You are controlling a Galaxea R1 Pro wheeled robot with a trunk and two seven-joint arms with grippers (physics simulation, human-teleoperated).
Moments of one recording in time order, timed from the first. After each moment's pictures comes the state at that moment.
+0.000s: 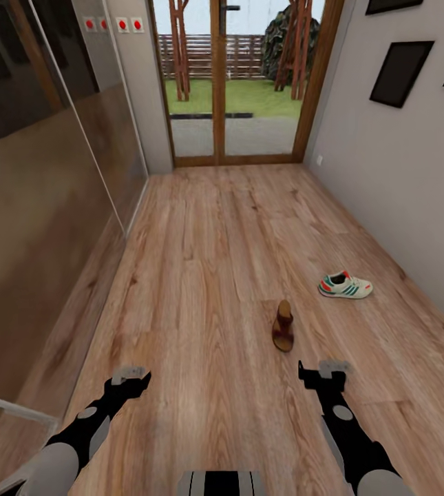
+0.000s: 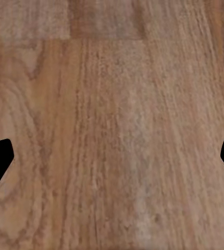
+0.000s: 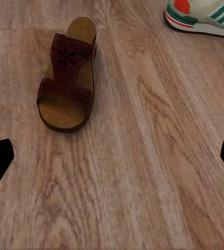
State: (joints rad) left arm -0.68 0.06 0.47 -0.25 -0.33 -0.26 -0.26; right arm -0.51 0.02 -0.20 -0.63 0.21 -0.19 -0.09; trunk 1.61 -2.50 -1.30
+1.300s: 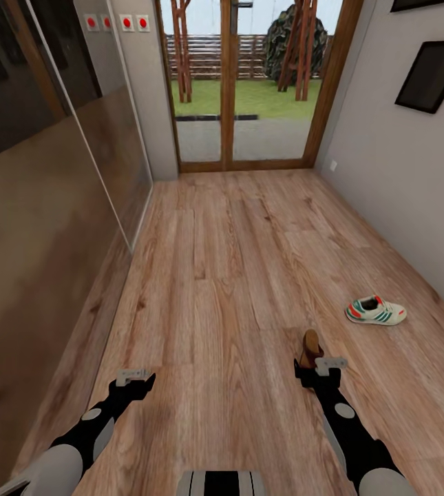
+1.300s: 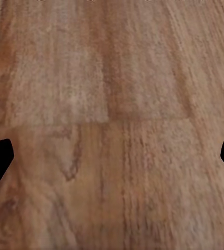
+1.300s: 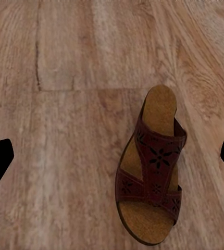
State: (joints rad) left arm -0.67 0.04 0.47 -0.25 -0.33 -0.27 -0.27; right arm -0.51 0.01 -0.21 -0.65 0.22 -0.19 0.01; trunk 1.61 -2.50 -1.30
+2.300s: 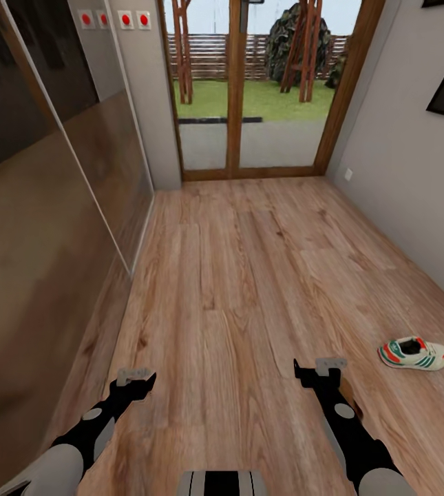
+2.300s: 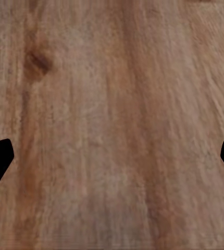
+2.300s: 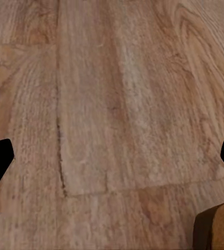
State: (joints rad) left arm -0.67 0.04 0.47 -0.25 -0.33 -0.27 -0.27; right arm -0.51 0.01 -0.21 -0.64 0.22 -0.19 0.01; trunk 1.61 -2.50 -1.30
